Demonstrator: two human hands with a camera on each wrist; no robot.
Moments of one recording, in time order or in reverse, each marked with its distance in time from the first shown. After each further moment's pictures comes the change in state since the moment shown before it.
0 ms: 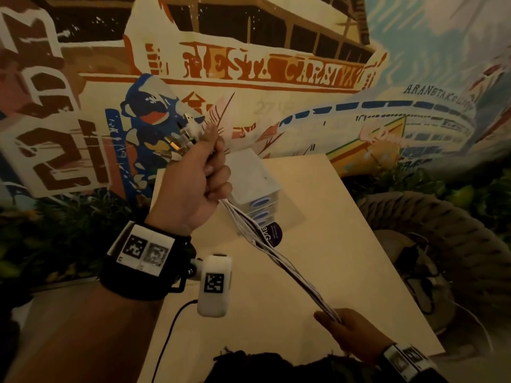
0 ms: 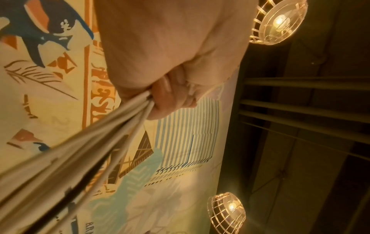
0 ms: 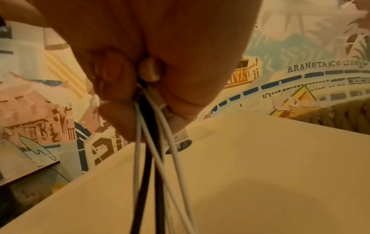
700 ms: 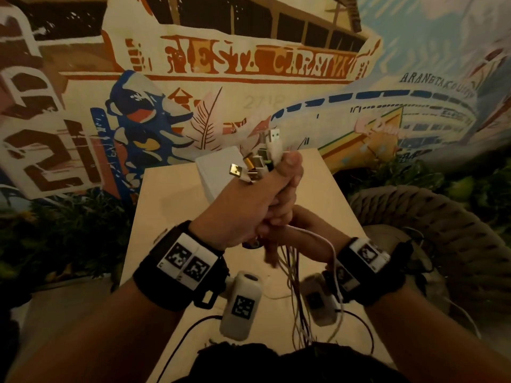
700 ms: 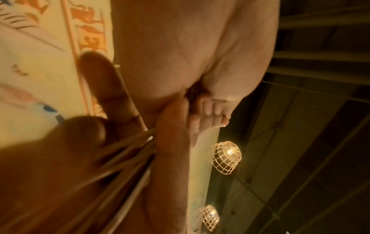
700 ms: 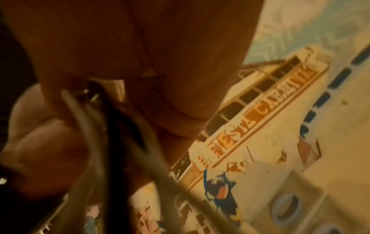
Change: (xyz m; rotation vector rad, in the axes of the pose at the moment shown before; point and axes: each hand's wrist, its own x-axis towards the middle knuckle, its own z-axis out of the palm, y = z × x) left_hand 0.006 -0.059 0.091 0.200 -0.513 -0.009; right_hand -0.001 -0.184 -0.089 0.265 -0.228 -0.678
